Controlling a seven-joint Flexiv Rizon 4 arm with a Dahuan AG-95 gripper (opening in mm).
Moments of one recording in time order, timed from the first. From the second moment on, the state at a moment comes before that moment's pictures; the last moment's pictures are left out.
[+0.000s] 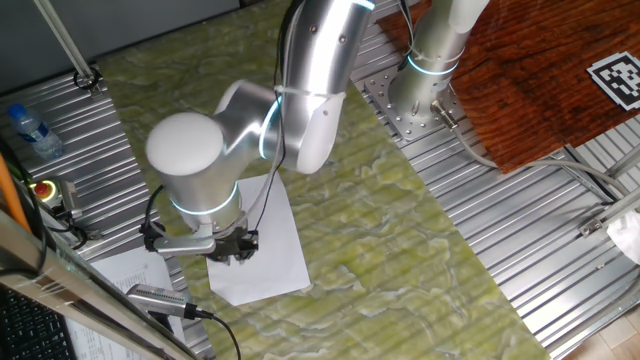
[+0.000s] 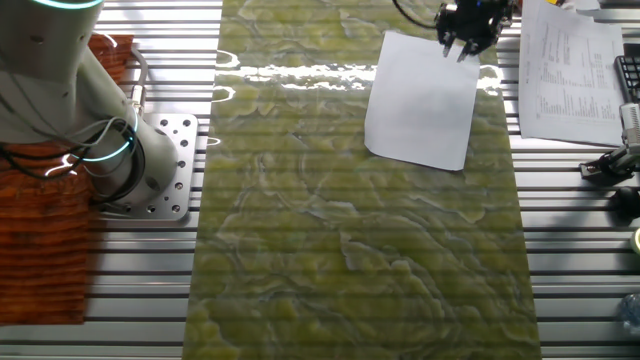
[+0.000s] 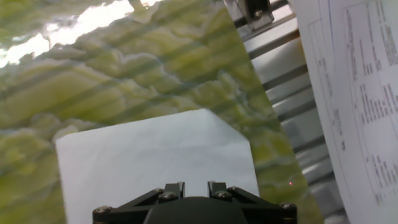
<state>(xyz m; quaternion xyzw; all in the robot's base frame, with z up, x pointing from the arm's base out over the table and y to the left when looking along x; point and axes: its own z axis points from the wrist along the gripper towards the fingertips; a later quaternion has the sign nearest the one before) 0.627 0.213 0.054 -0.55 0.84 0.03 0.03</state>
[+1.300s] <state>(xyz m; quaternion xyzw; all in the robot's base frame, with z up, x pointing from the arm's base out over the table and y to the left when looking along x) 0.673 0.245 0.034 -0.59 0.80 0.06 0.10</state>
